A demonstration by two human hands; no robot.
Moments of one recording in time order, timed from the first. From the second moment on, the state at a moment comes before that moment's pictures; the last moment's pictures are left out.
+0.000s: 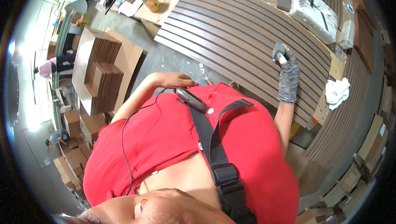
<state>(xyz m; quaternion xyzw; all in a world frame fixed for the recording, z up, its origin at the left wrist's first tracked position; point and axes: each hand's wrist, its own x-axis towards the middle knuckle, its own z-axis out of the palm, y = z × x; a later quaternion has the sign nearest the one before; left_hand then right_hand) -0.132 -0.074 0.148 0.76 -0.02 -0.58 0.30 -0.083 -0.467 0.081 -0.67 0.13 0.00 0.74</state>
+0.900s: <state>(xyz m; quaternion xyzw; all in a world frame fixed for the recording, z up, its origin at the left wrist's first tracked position) -0.193 0.277 -0.008 0.61 0.28 -0.55 0.50 -0.035 -0.163 0.094 -0.78 0.14 0.08 0.60</state>
